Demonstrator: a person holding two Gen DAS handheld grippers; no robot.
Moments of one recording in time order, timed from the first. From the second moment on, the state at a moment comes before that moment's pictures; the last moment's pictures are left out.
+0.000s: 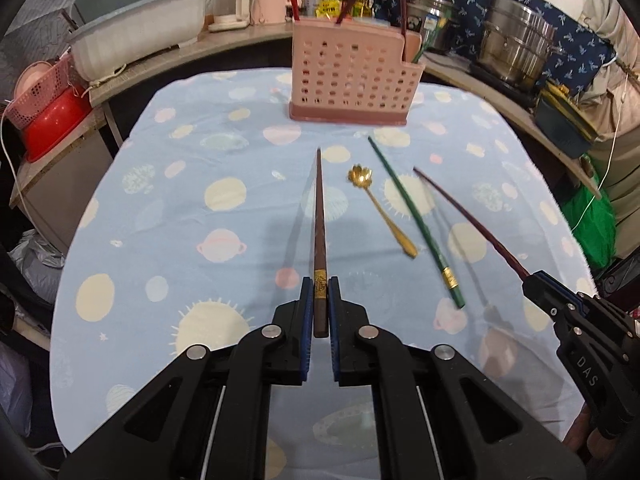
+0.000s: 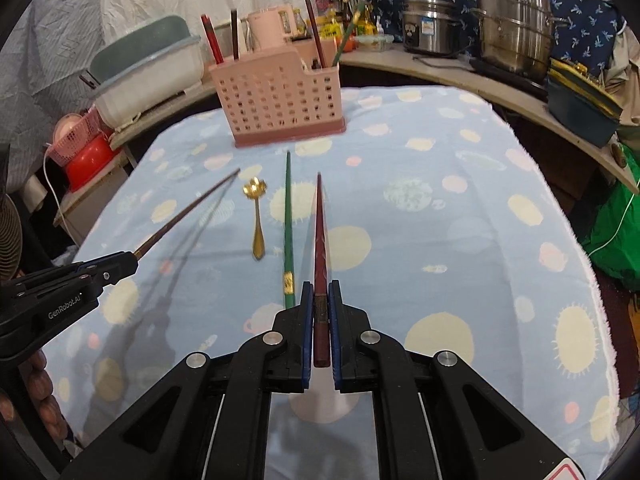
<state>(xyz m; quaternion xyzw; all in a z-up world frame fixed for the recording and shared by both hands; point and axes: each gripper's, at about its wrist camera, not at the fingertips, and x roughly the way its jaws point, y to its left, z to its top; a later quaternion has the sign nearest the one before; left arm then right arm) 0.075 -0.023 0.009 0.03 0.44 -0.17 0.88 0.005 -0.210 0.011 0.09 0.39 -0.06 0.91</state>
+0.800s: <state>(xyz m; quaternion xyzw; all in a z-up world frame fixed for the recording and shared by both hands) 0.109 -0.017 0.184 -0.01 0.27 -0.18 0.95 0.035 -0.221 0.183 0.08 0.22 -0.02 0.97</state>
